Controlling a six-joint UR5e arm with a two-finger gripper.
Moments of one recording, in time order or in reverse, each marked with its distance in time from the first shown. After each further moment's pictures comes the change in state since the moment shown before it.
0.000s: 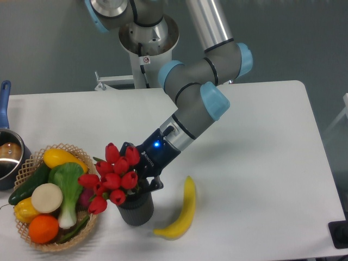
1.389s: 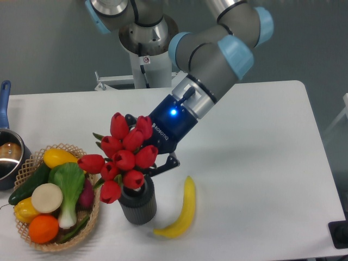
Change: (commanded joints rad) arm 0.043 0.064 0.230 0.000 -0.104 -0.462
